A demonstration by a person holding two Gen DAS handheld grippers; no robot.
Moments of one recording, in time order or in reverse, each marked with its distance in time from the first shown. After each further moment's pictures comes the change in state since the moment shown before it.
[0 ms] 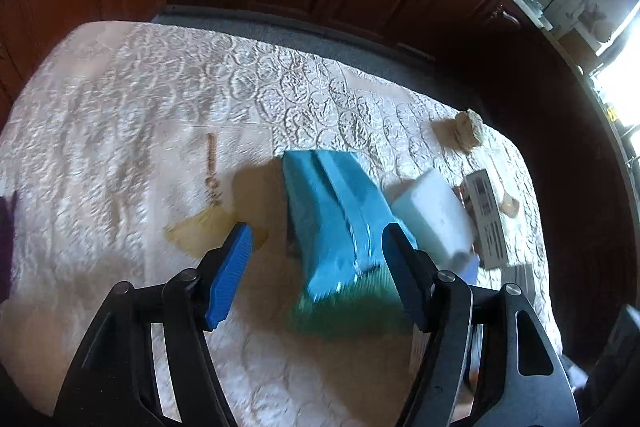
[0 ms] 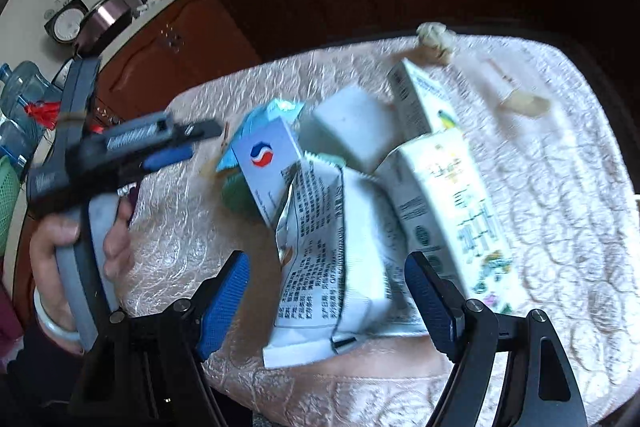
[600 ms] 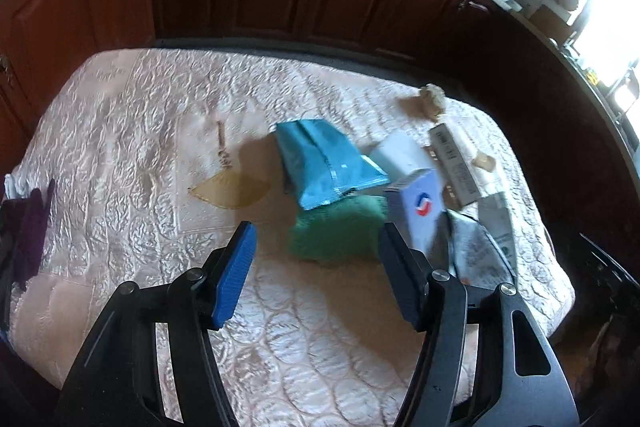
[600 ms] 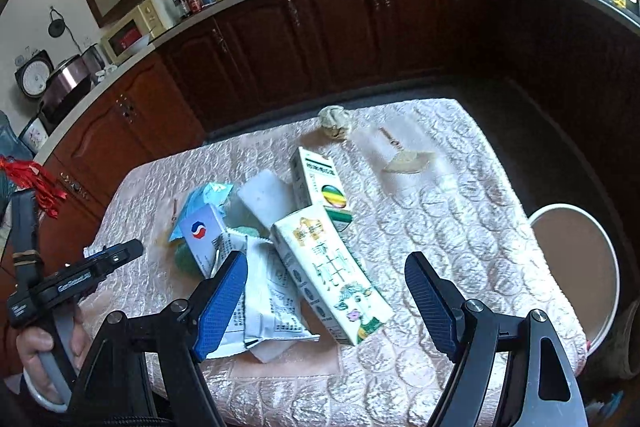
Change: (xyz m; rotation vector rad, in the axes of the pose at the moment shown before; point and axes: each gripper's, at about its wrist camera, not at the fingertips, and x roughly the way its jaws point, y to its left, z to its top) left arm -0.060 -0.008 -0.059 0.128 -0.079 0.008; right arm -0.089 -0.033 -0.004 0.085 -0.249 -0.198
